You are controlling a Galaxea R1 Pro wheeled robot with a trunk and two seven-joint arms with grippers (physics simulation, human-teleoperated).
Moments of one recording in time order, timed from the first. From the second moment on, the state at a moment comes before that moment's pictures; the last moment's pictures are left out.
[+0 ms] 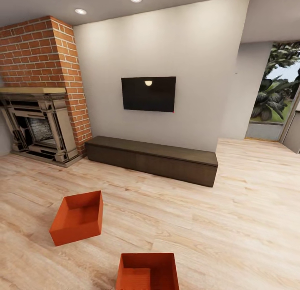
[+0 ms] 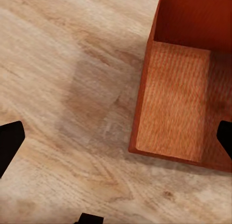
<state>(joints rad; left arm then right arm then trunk) -0.07 -0.06 0.04 -0.32 0.09 -0.36 0.12 -0.06 -0.06 0.00 -0.36 0.00 -0.28 -0.03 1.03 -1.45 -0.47</state>
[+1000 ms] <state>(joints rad) -0.07 -0.06 0.04 -0.32 0.09 -0.36 0.12 -0.06 -0.06 0.00 -0.36 0.00 -0.28 -0.03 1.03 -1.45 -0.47</state>
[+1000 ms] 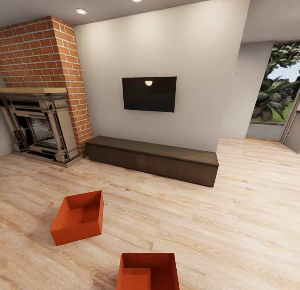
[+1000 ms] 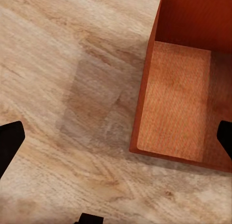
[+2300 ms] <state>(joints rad) -0.07 -0.07 0.03 -0.34 0.10 -0.35 0.11 -0.06 -0.06 0.00 -0.36 0.01 -0.28 -0.03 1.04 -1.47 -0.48</state>
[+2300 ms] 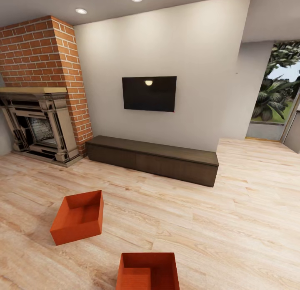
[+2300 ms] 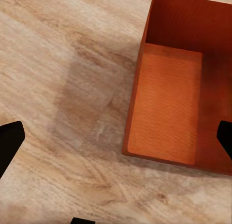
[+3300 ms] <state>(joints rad) -0.07 -0.06 0.03 -0.64 0.09 -0.07 0.12 -0.11 -0.06 0.00 -0.48 0.01 -0.26 -0.04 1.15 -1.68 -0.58</state>
